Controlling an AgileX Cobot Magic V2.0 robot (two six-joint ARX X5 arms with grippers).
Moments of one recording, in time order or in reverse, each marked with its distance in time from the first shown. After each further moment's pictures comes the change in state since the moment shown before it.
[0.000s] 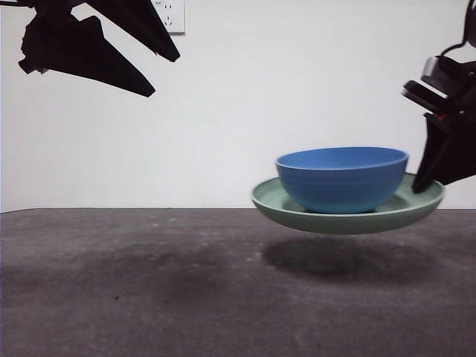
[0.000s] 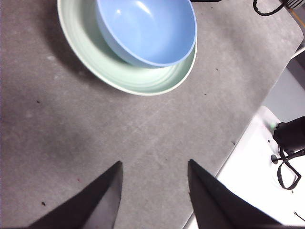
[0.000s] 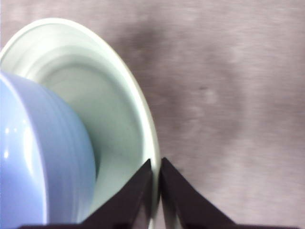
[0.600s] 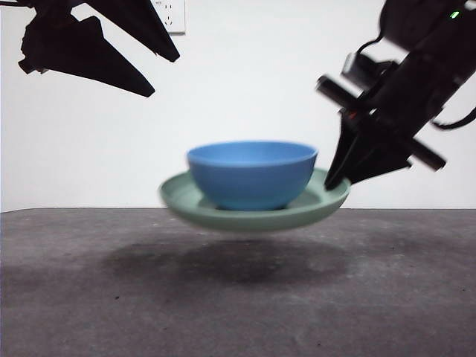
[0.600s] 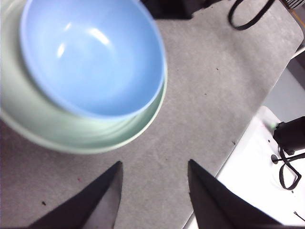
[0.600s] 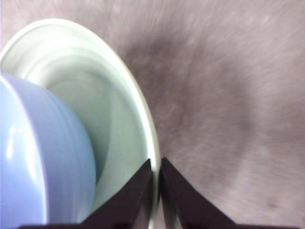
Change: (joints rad) left arm 0.000 0.000 0.000 0.000 0.000 0.000; right arm 0.272 0.098 0.044 0.152 0.058 0.154
